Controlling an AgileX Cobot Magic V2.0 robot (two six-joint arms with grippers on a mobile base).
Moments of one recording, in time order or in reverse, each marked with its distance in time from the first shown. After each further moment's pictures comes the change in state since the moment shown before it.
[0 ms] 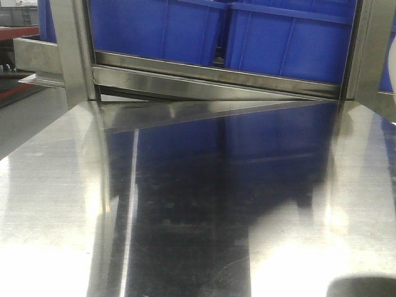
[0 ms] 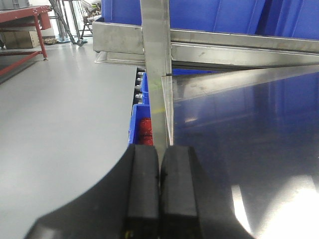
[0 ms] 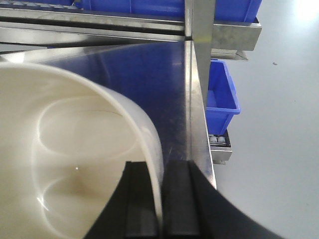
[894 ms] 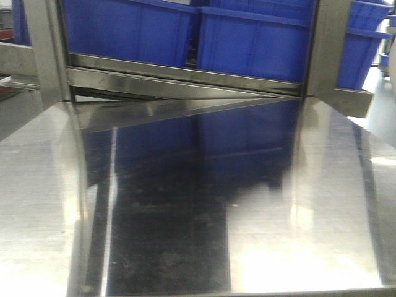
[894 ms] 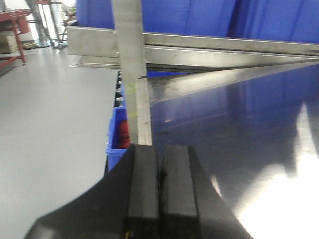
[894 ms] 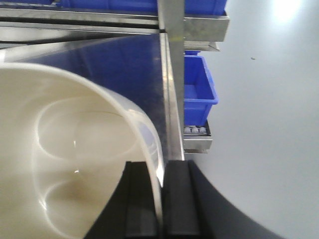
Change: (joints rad) left arm 0.000 0.000 0.000 0.000 0.000 0.000; right arm 0.000 0.000 0.000 0.000 0.002 0.000
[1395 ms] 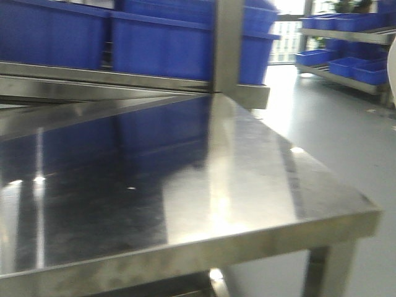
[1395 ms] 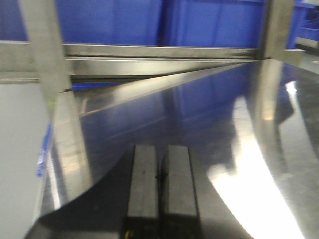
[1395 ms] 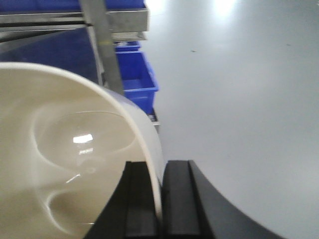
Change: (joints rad) left arm 0.000 0.000 0.000 0.000 0.000 0.000; right arm 0.000 0.000 0.000 0.000 0.000 0.000
